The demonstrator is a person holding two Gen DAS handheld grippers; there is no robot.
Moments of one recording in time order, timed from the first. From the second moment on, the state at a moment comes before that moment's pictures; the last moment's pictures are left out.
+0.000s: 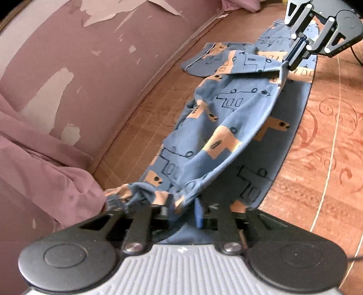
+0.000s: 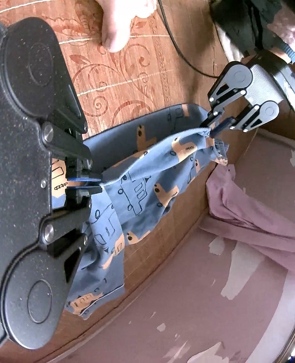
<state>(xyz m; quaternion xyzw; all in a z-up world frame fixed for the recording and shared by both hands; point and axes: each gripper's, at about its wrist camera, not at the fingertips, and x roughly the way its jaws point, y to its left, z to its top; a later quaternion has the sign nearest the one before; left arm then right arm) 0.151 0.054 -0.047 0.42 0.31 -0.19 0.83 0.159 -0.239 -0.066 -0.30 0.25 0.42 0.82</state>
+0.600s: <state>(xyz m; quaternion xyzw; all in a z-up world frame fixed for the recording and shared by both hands) 0.218 0.070 -0.027 0.61 0.32 -0.30 0.66 0.159 -0.239 -0.071 -0.33 0.25 0.44 0.80</state>
